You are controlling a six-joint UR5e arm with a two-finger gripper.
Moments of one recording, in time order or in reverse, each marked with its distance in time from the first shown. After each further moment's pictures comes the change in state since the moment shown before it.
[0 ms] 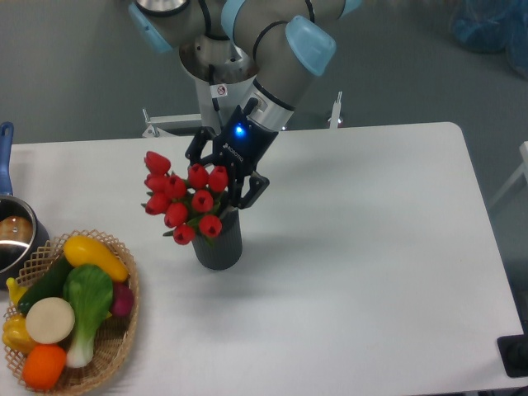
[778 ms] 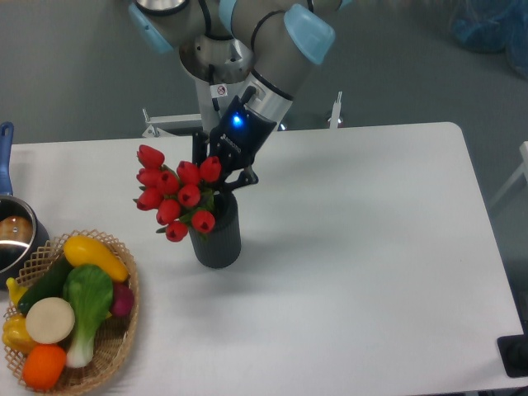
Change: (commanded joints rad) arm 0.015 0.109 -0.003 -0.082 -0.040 -0.008
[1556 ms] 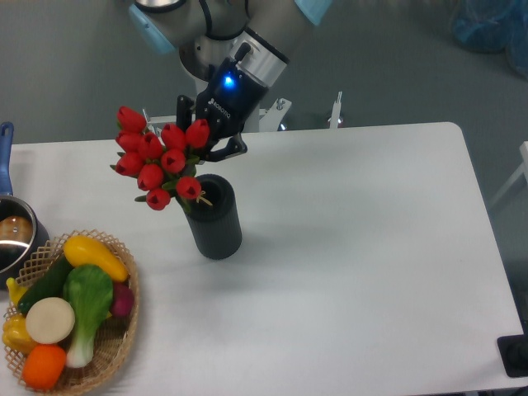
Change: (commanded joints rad) arm 0.041 0.042 0.046 -0.040 -0.126 -0.060
